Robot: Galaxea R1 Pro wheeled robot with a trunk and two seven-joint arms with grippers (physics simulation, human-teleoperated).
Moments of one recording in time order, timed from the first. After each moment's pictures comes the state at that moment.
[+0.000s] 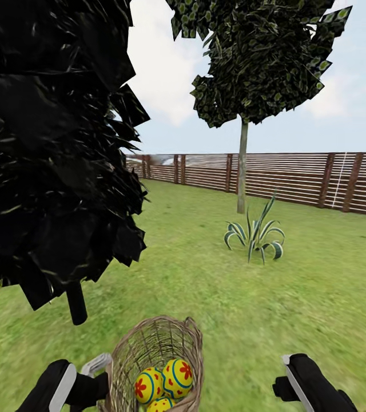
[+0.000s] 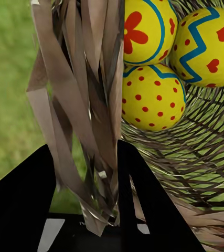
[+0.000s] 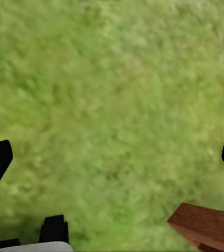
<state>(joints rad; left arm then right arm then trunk) -0.36 0.05 0.23 -0.78 0.29 0.96 -0.06 -0.36 -0.15 0.05 -0.81 -0.02 0.89 -0.08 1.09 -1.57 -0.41</state>
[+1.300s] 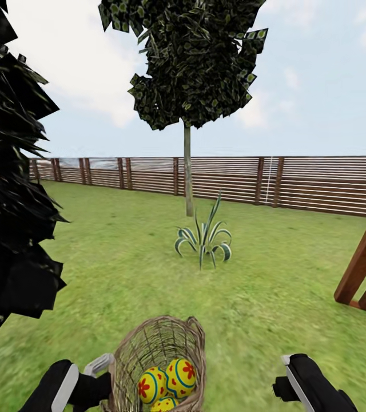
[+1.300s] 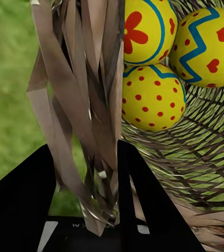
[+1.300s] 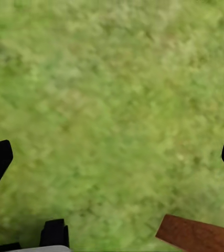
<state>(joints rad) -0.36 0.04 0.23 -0.78 0.30 0.96 -0.06 -0.36 -0.15 0.05 -0.81 -0.02 0.89 -0.08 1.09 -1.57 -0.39</state>
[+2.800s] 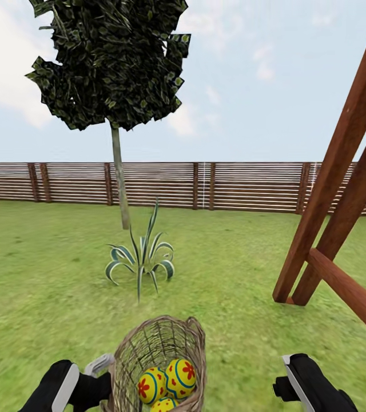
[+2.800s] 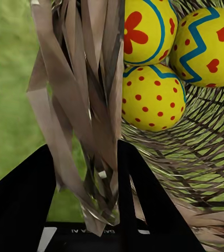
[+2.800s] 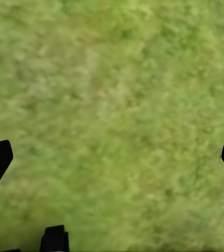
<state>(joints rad) -0.36 0.04 0.23 -0.78 0.29 0.96 -0.06 -0.36 -0.15 0.05 -0.81 -0.02 0.89 -0.08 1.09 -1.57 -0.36</state>
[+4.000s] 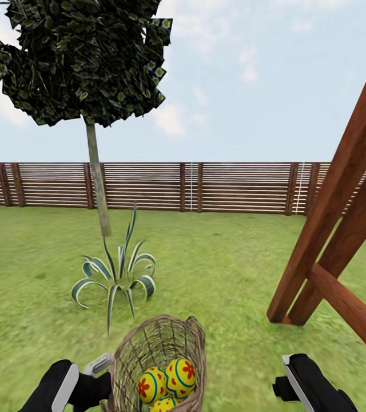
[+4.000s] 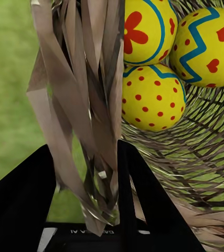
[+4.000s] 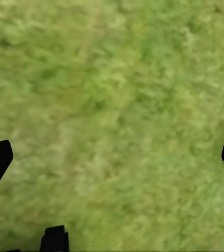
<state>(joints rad) -0.35 0.04 0.23 -0.78 0.30 0.96 -0.06 -0.36 -0.15 0.05 -0.81 -0.02 0.89 -0.09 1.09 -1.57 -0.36</state>
